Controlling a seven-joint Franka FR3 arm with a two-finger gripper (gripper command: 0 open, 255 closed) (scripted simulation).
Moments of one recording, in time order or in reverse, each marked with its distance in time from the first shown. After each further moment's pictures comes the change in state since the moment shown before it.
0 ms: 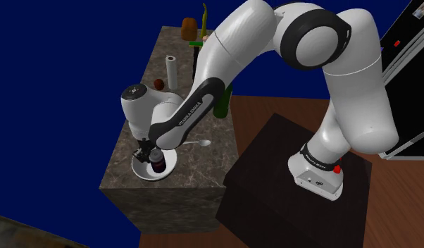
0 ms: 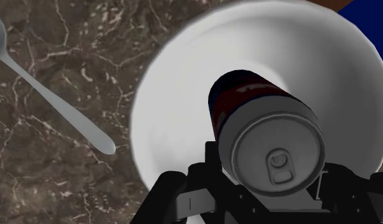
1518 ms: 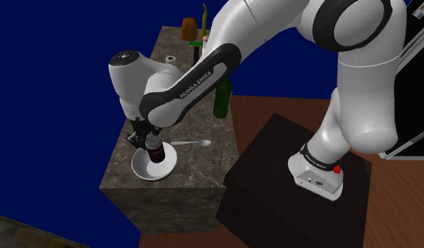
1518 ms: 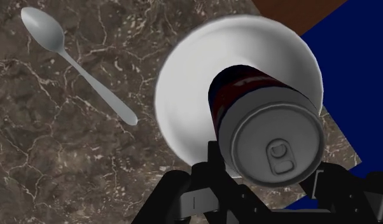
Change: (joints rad) arm -0.027 -0.181 0.040 -0.016 0.049 -0.170 -0.034
